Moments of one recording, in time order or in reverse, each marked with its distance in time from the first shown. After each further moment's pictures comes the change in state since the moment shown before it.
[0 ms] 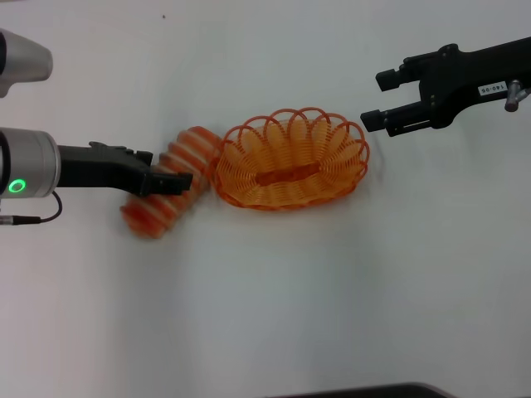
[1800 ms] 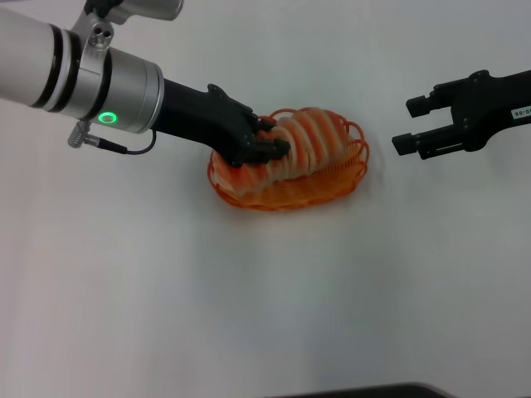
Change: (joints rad) left arm -0.327 -0.004 0.008 -0.151 -0.070 0.137 0.240; right arm -0.053 -0.036 0.002 0.003 -0.015 -0.047 0.029
